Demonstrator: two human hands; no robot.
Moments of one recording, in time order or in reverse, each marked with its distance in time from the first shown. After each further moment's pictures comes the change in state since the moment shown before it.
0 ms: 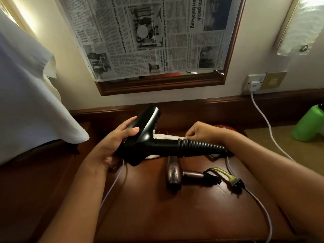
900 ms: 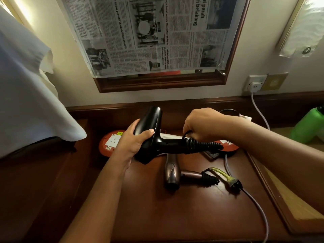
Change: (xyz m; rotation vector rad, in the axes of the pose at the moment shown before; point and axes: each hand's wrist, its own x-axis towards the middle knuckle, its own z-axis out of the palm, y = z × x) left_hand 0.027 -0.028 0.031 0.258 0.366 0.114; right_hand -0.015 -0.064 -0.018 -0.987 0.087 -0.146
